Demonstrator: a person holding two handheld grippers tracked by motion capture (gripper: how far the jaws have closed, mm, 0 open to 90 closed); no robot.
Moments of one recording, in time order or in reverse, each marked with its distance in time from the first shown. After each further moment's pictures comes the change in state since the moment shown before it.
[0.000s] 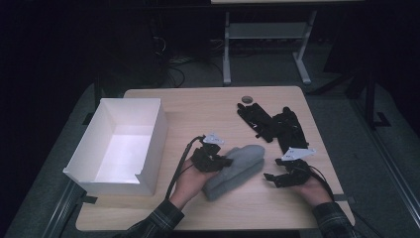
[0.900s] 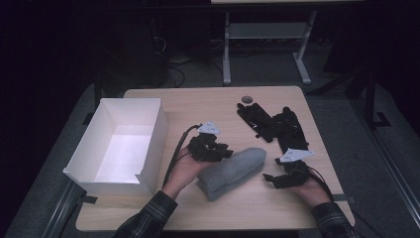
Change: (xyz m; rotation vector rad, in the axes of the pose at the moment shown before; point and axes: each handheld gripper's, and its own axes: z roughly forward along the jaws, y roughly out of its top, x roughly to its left) left arm 0.026 0.021 -0.009 -0.051 -0.060 0.081; right arm 0.004 -0.001 0.002 -0.008 -0.025 -0.023
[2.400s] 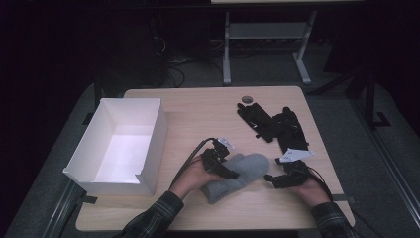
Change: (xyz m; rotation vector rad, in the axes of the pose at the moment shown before) left arm 0.004 -0.028 0.063 0.299 -0.106 0.008; right arm 0.000 0.000 0.001 -0.001 -0.007 0.002
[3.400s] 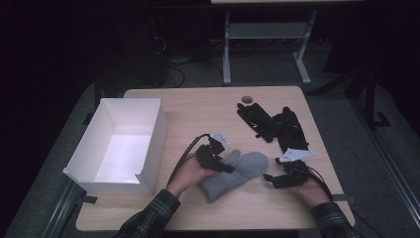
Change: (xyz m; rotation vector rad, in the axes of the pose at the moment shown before) left arm -0.001 0.001 -0.027 -0.056 -0.056 0.026; right arm 0.000 0.000 0.000 -0.001 0.002 -0.001
